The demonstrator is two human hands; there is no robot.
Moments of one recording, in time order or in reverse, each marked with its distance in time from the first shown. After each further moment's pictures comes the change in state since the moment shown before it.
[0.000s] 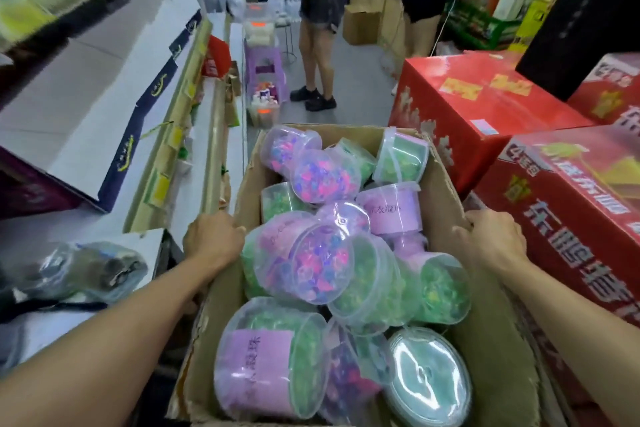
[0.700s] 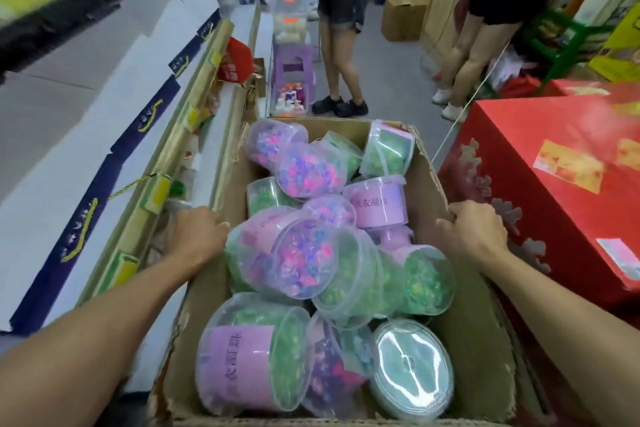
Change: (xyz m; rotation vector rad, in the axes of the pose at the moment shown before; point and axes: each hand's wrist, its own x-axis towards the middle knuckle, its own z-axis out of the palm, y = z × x) left_hand 0.225 0.019 0.001 0.109 0.033 -0.050; right_hand 0.245 -0.135 0.057 0.032 -0.062 -0.140
